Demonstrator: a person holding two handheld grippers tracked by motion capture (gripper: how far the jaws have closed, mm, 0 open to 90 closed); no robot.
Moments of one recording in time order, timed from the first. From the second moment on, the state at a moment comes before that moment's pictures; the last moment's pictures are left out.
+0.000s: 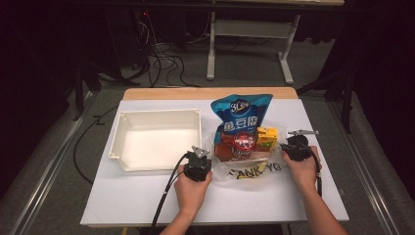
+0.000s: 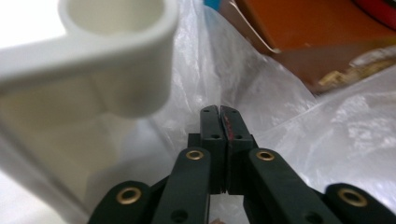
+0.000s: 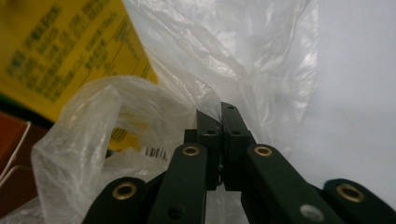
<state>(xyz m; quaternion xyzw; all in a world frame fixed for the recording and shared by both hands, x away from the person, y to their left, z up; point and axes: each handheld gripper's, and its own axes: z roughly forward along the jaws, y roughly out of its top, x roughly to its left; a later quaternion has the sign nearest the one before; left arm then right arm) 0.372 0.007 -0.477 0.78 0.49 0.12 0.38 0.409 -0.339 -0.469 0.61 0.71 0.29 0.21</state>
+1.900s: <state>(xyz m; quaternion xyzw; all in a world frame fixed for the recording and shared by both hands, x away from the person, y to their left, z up) 0.357 0.016 -0.479 0.79 0.45 0.09 0.41 0.309 -0.305 -0.459 0.56 0.71 0.37 0.20</state>
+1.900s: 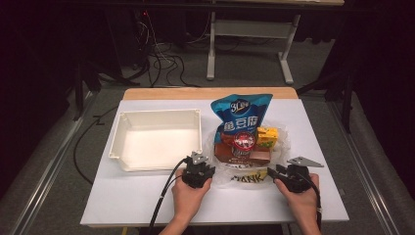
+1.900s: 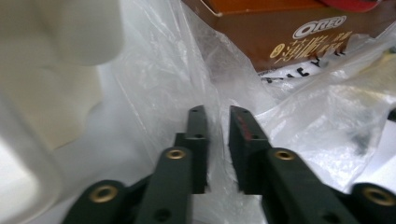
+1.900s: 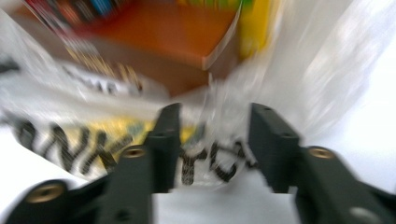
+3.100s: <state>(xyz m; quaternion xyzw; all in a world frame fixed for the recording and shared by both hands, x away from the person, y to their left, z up) 0.358 0.038 -0.403 0.74 0.42 0.14 0.51 0.353 -0.296 -0.353 0.47 0.69 0.48 0.28</state>
